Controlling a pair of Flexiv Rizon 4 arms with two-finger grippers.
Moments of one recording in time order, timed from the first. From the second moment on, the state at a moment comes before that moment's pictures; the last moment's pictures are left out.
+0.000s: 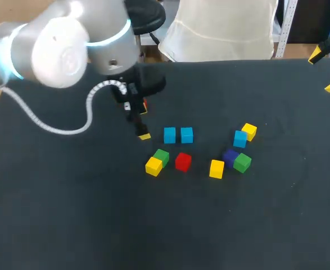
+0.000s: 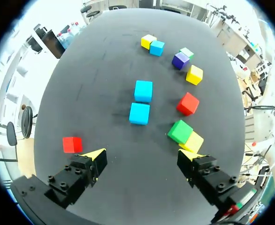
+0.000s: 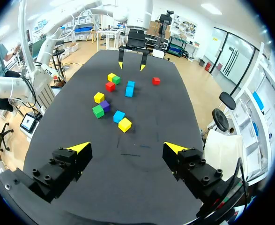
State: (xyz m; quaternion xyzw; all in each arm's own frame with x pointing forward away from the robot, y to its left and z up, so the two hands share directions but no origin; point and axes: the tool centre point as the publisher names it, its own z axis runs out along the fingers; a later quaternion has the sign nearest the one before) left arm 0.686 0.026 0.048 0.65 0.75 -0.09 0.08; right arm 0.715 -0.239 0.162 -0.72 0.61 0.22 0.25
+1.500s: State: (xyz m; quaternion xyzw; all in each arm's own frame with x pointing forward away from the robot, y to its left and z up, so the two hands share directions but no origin) left arm 0.657 0.064 0.058 0.63 0.71 -0.24 0.22; right arm 0.715 -0.239 0.162 -0.72 0.61 0.22 0.25
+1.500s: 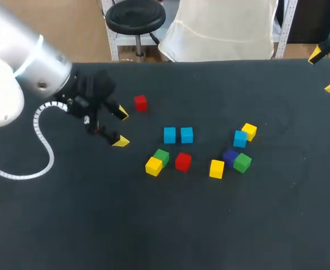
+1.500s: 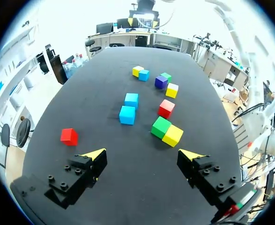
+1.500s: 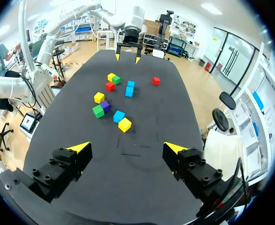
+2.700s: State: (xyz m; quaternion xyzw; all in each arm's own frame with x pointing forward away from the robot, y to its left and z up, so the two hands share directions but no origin) left arm 0.659 0.064 0.058 0.63 0.71 -0.24 0.22; right arm 0.681 -0.193 0.143 -0.89 0.38 0.18 0.17
